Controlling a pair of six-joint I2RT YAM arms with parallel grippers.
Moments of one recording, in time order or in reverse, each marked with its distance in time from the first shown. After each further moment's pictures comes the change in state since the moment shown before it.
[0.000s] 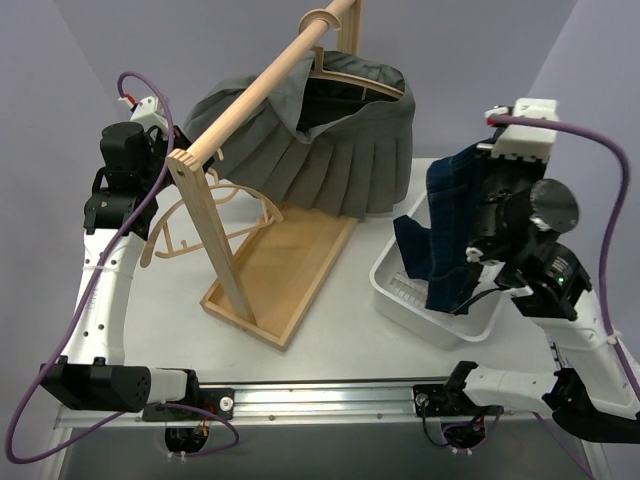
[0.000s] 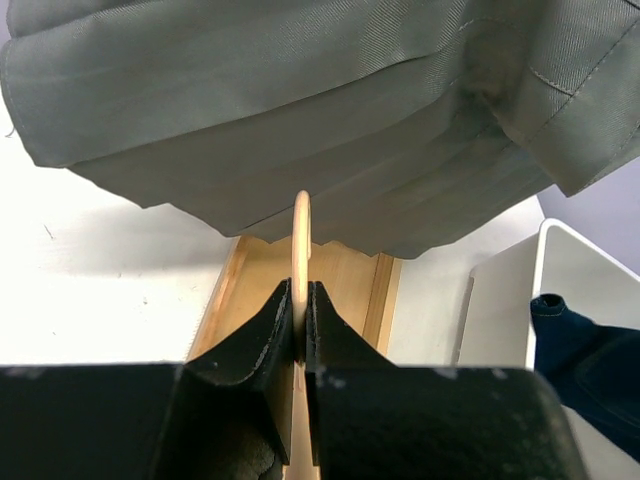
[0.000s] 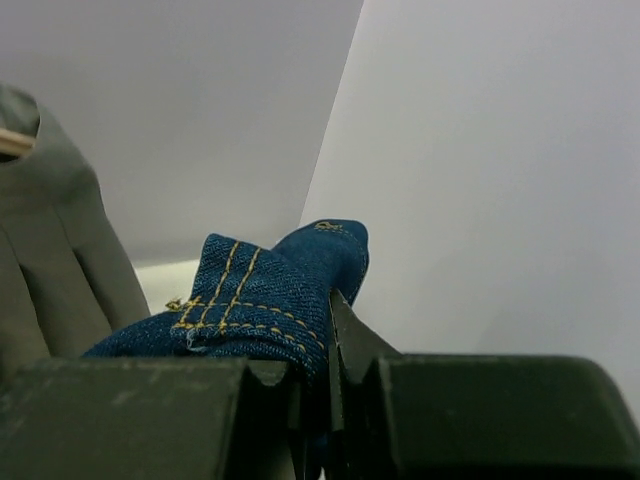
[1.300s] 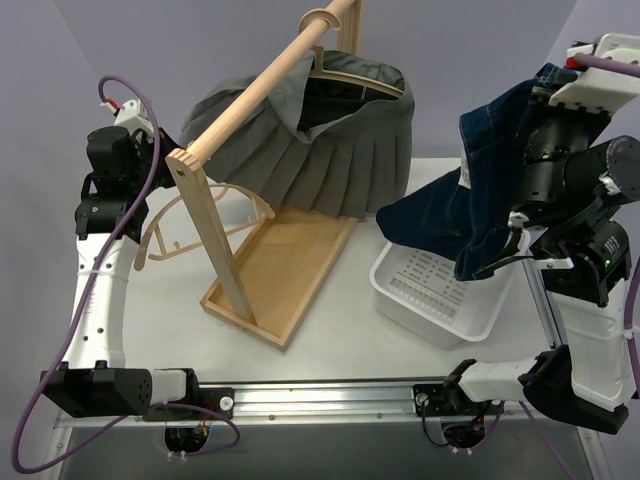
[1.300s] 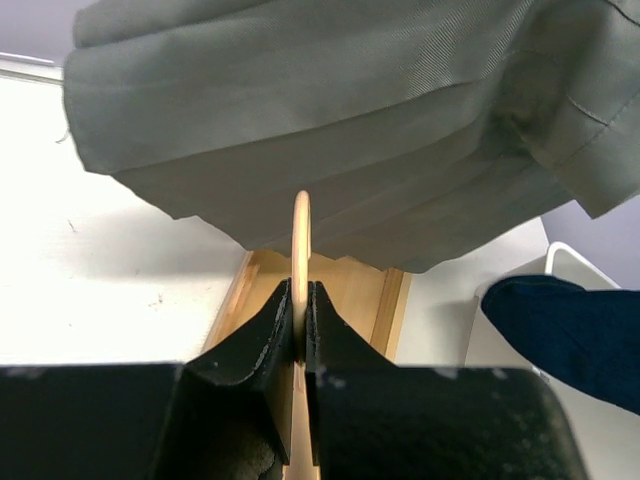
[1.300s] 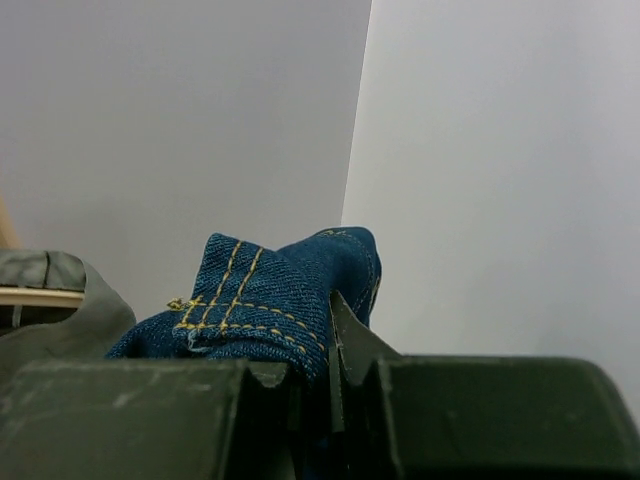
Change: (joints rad) left arm 0.078 -0.028 -0.040 0.026 0.023 -0.027; right arm -0.160 0.191 0.472 -0.151 -0.217 0.087
